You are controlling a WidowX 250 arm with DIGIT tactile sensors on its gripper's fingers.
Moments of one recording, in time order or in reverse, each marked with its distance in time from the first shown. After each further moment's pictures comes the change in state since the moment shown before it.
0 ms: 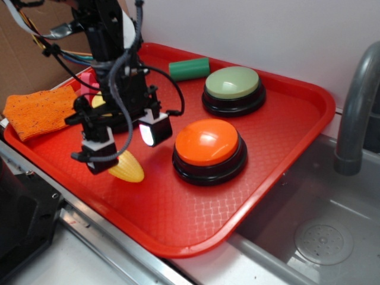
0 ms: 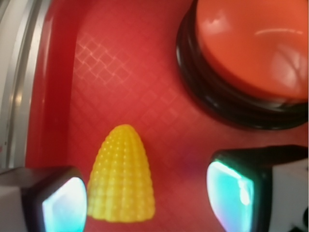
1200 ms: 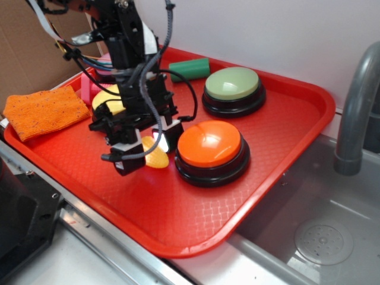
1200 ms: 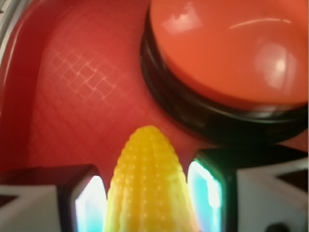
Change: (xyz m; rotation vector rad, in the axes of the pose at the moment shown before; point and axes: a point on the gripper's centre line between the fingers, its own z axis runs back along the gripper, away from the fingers) arm -0.006 0.016 -0.008 -0.023 0.015 0.115
